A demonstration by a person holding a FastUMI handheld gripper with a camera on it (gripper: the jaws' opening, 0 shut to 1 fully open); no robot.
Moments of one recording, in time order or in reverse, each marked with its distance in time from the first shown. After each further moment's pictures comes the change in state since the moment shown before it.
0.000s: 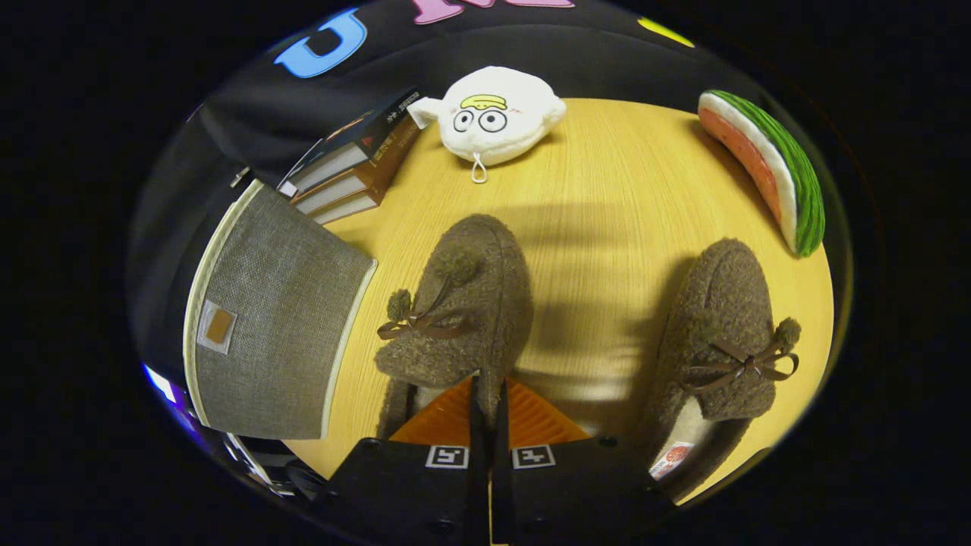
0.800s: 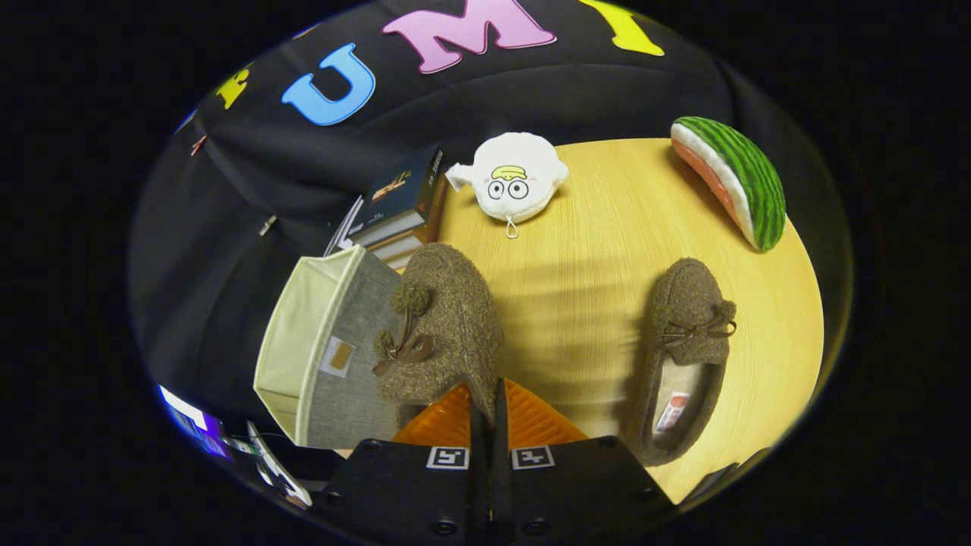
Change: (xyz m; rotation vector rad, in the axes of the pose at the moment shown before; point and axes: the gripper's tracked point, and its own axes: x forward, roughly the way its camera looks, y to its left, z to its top) arm -0.106 0.067 0.022 0.119 -0.188 0.047
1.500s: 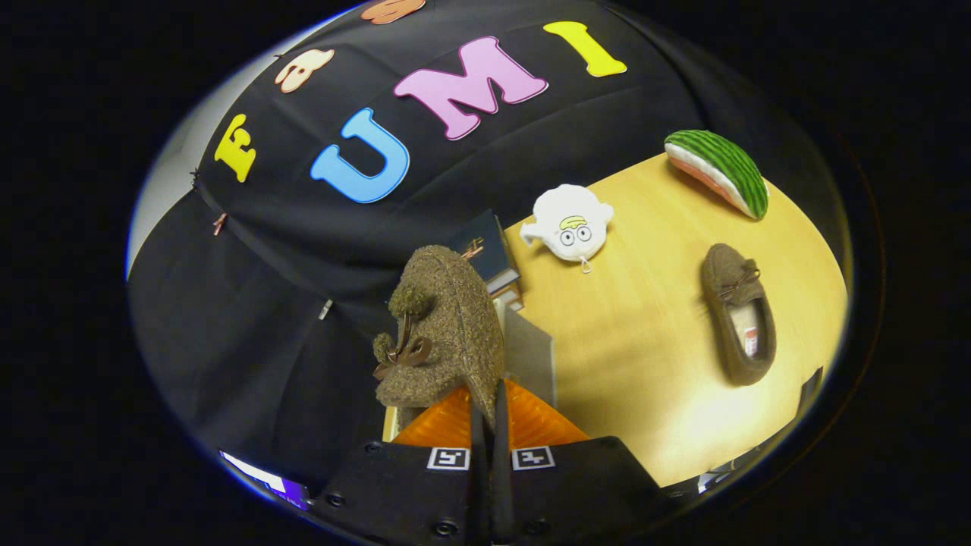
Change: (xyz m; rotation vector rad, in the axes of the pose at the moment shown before) arm -0.057 0.164 0.021 0.209 -0.213 0.153
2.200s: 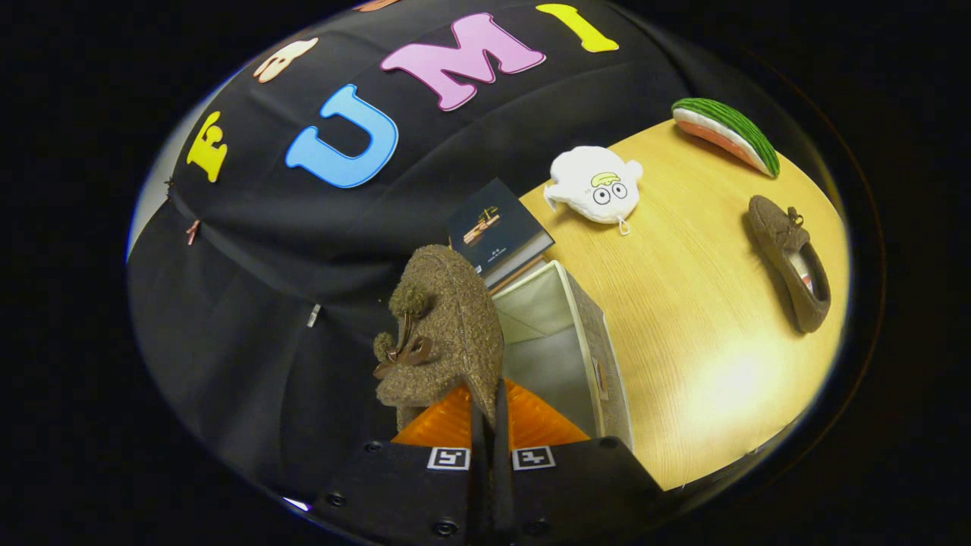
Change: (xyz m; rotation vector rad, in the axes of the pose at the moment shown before) arm 0.106 0.031 -0.042 0.114 0.041 -0.124
